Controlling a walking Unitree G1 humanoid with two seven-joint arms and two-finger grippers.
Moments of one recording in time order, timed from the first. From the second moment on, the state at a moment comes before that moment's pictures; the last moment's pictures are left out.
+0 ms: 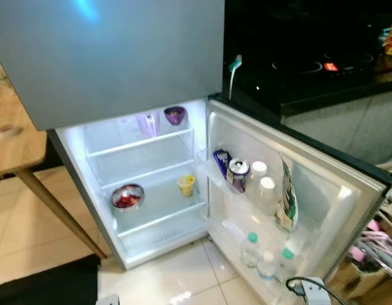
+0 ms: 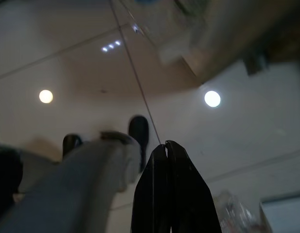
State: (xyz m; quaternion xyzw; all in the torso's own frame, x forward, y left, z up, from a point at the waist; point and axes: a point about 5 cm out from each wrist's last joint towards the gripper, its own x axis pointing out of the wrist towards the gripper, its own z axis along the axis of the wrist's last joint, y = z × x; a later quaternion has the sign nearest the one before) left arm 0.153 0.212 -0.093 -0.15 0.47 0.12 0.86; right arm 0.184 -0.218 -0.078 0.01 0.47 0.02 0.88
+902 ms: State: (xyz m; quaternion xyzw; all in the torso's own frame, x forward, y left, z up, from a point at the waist) left arm 0.139 0.213 -0.098 -0.10 0.50 0.10 0.86; right arm 0.174 -0.210 -0.084 0.03 0.49 0.03 0.87
